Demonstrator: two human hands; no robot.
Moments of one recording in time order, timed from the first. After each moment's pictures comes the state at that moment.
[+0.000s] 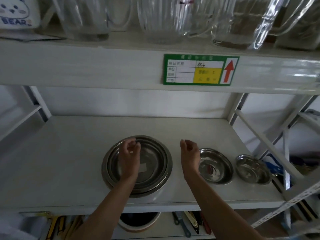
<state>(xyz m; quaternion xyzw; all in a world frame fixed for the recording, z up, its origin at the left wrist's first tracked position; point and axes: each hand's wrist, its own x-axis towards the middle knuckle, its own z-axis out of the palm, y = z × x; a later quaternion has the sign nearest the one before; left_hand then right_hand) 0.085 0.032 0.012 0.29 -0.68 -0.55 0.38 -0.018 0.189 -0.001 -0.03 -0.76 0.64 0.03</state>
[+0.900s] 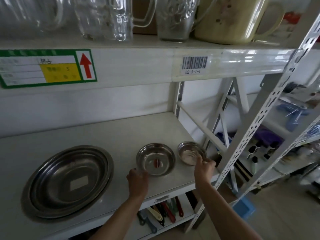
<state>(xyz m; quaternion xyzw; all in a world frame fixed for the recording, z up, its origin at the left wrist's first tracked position) 0.021 0.227 -0.068 0.29 -0.76 -0.58 0.04 -0.034 0.430 -0.027 -0.30 -0.71 0.62 0.11</state>
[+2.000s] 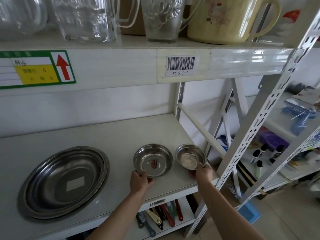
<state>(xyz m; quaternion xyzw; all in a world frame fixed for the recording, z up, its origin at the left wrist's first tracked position) -0.004 0.250 -0.066 0.36 -0.58 -0.73 0.05 -0.084 0.460 -0.090 -0.32 -0.73 0.60 -0.01</state>
